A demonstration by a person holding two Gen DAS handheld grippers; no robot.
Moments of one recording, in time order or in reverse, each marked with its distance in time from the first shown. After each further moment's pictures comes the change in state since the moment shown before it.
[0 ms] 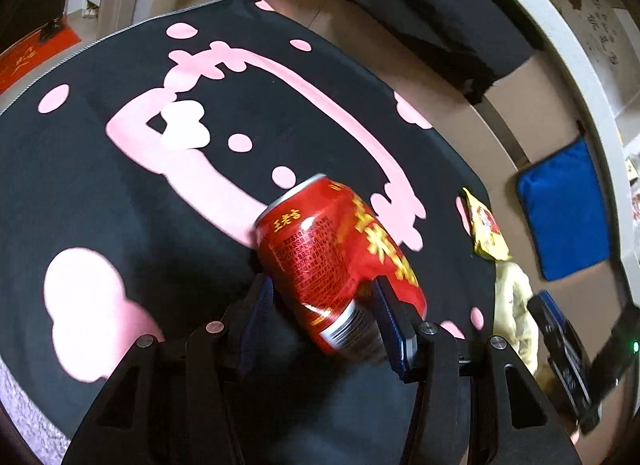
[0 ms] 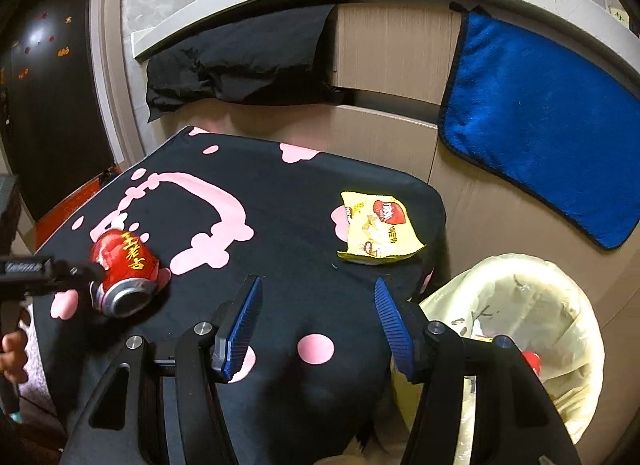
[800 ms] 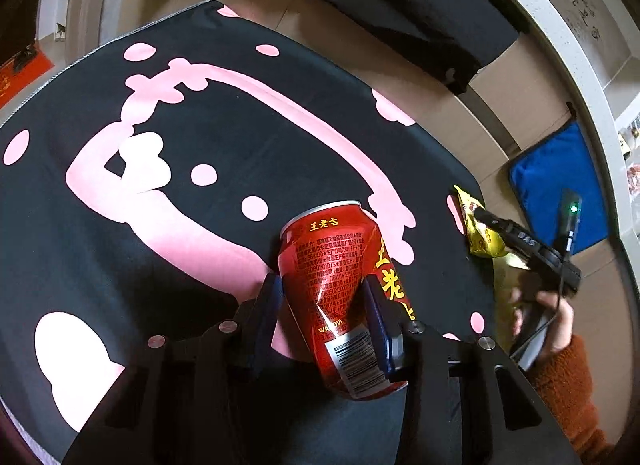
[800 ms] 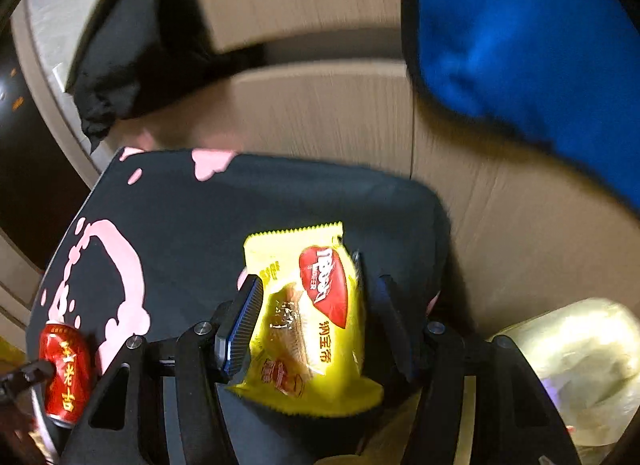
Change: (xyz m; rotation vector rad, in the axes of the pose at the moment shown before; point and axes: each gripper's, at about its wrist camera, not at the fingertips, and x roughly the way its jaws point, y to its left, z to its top) left arm 0.013 -0.010 0.022 0.109 0.016 -0.035; right arm 0.150 -0.089 0.059 0.229 0.189 0.066
